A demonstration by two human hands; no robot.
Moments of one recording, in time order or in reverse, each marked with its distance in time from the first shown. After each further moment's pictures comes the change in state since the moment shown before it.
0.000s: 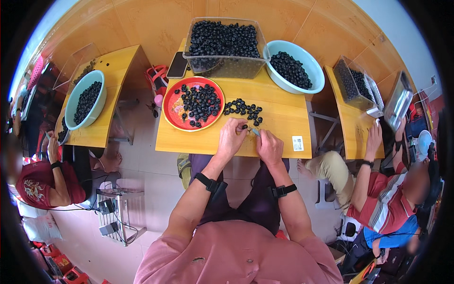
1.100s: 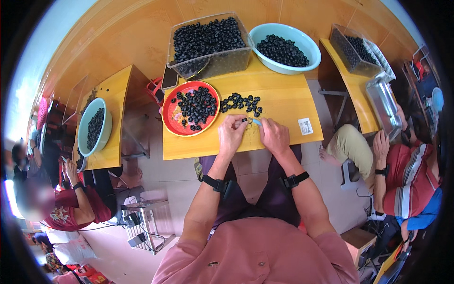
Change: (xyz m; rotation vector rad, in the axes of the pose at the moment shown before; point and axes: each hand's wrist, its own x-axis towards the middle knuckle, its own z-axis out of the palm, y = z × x) left_hand 0.002 0.010 -0.005 0.070 -0.087 -0.227; right_hand -0.003 0.003 0.000 0.036 -0.011 0.083
